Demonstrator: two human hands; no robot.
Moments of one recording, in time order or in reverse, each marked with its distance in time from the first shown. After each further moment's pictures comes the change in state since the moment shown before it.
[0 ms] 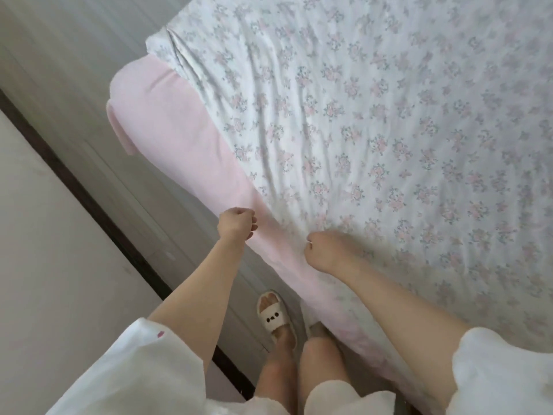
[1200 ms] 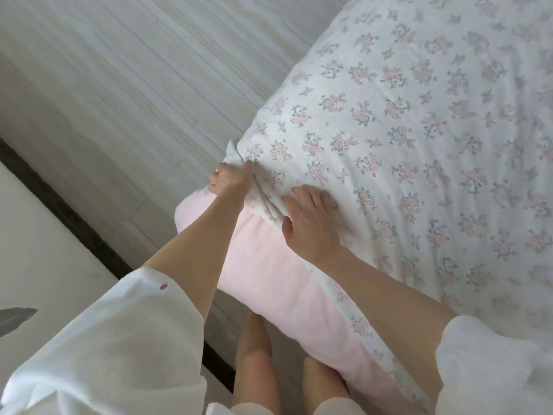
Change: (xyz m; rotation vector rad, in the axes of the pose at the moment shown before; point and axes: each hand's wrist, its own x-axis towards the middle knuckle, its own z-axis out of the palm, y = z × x) left_hand 0.295 0.364 -0.102 0.413 0.209 0.096; right_hand 0.286 -0.246 -0.222 0.017 0.514 -0.215
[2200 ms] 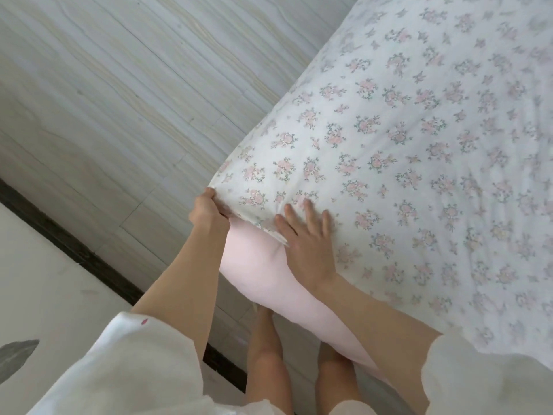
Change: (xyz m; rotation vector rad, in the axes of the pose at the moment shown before) left_hand 0.061 -0.053 -0.095 -0.985 -0.093 -0.576; right_hand 0.020 -0.101 0.030 -0.137 -0.104 0.066
